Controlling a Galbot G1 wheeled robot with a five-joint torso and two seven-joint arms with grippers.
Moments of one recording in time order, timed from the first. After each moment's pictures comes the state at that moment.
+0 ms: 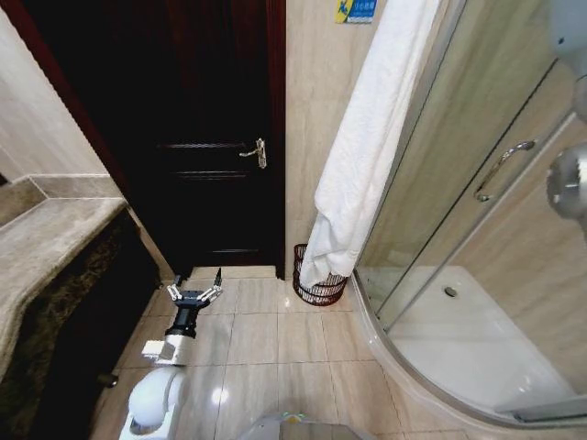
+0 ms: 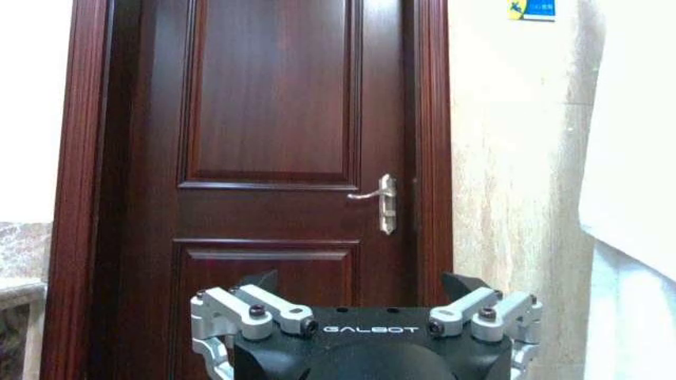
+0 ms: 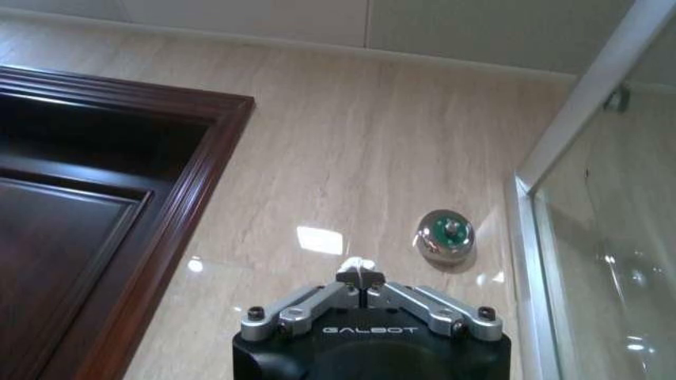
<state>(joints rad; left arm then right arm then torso) 1.62 -1.47 -0.74 -2.12 -0.23 -0.21 0.15 0.91 1.20 -0.14 0.80 0.65 -0.26 -0.03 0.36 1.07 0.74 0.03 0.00</state>
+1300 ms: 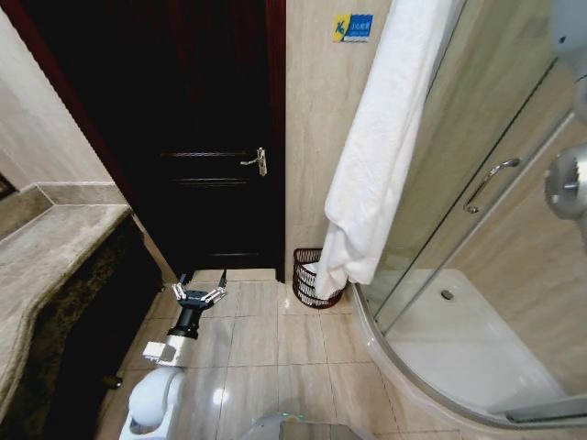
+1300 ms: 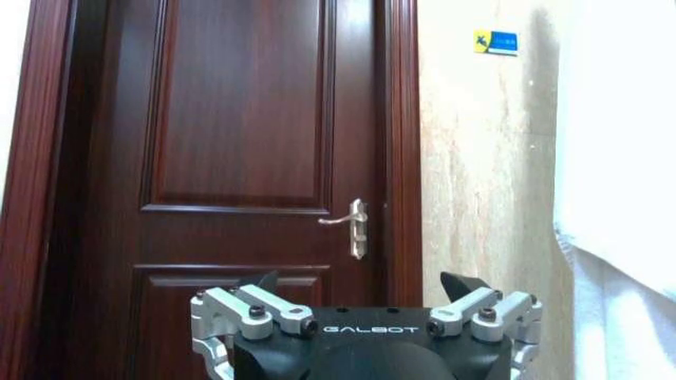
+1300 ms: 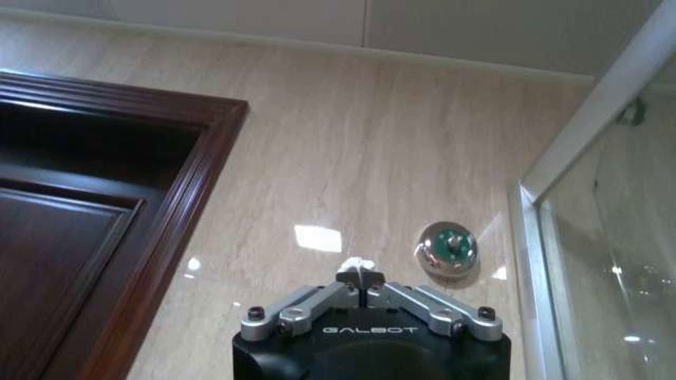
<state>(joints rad) 1.62 -1.46 -0.74 -2.10 -0.26 -0.25 0.23 0.92 1.22 -0.13 0.80 0.65 -0.30 -0.01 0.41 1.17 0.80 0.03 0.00</state>
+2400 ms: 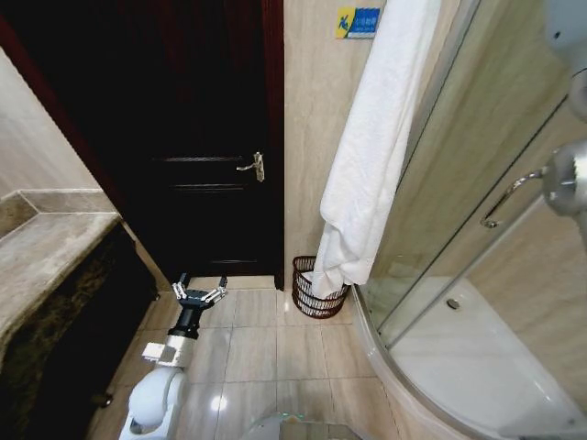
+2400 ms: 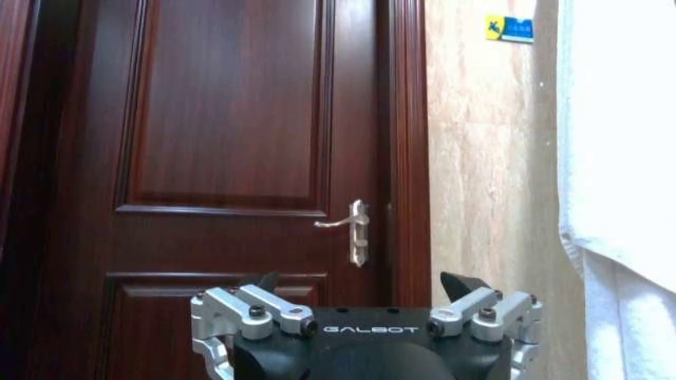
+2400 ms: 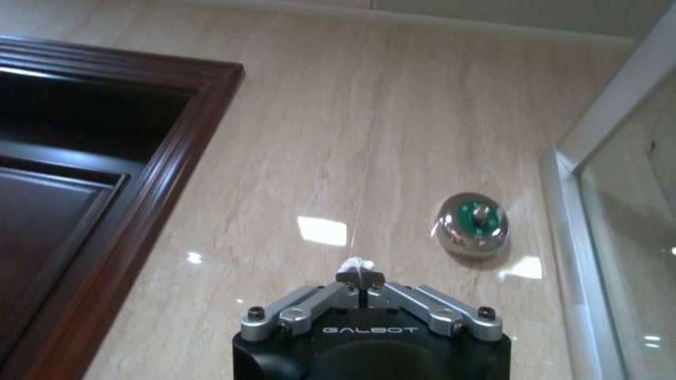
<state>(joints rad) 1.62 -1.47 -0.74 -2.11 -0.26 -0.26 0.24 0.94 1.24 -0.14 0.78 0.65 -0.30 -0.03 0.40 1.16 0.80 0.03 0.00</state>
